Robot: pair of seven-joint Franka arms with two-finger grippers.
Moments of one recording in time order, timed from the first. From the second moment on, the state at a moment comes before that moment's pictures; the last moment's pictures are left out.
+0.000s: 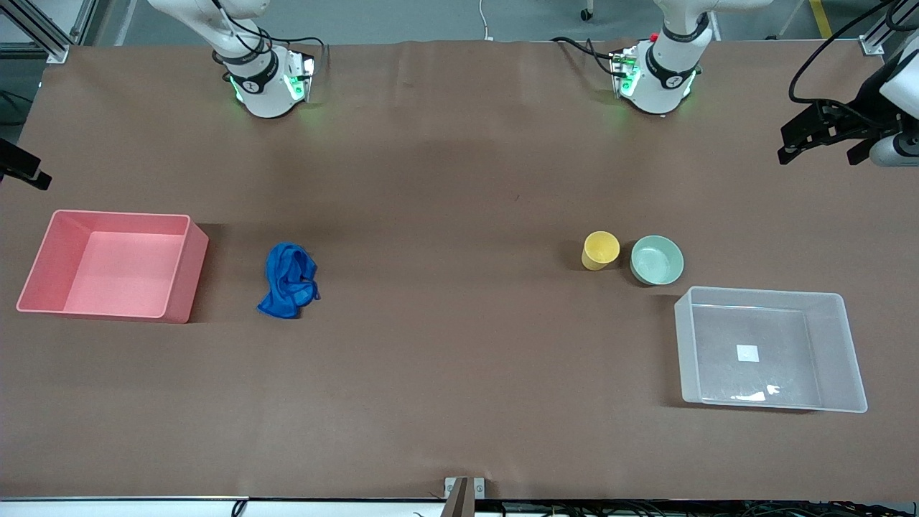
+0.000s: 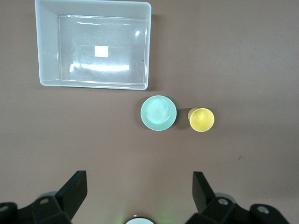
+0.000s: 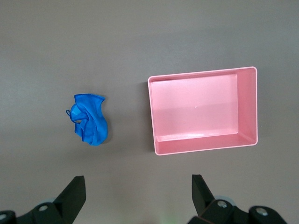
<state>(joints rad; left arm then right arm) -0.09 -0.03 -0.01 -1.48 -0.01 1.43 -0.08 -0.08 0.02 -0.06 -1.44 -0.02 1.45 0.01</state>
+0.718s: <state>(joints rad) -0.09 -0.03 0.00 -1.51 -0.01 1.45 -0.08 -0.06 0.02 -0.02 -1.45 -0.01 1.44 0.01</state>
